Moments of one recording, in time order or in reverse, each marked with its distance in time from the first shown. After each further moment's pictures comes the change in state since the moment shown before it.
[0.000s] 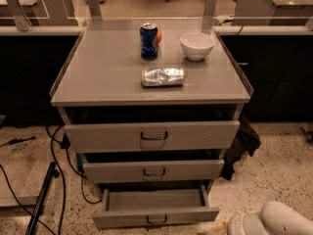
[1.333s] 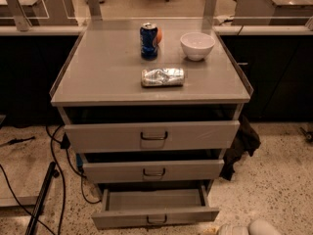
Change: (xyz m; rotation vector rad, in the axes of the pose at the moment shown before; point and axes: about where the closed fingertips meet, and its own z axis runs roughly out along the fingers) arm 0.089 -0.051 0.143 0.038 -0.180 -0.044
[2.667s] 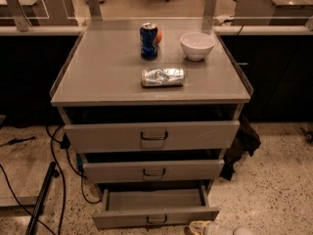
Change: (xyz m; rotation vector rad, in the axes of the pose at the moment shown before) arm 0.023 -0.056 0.088 0.239 -0.090 -0.351
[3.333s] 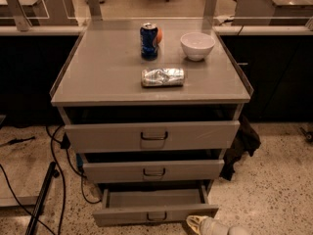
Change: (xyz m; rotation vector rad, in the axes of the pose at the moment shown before) arm 0.002 -0.025 0.026 0.105 -0.001 -0.108
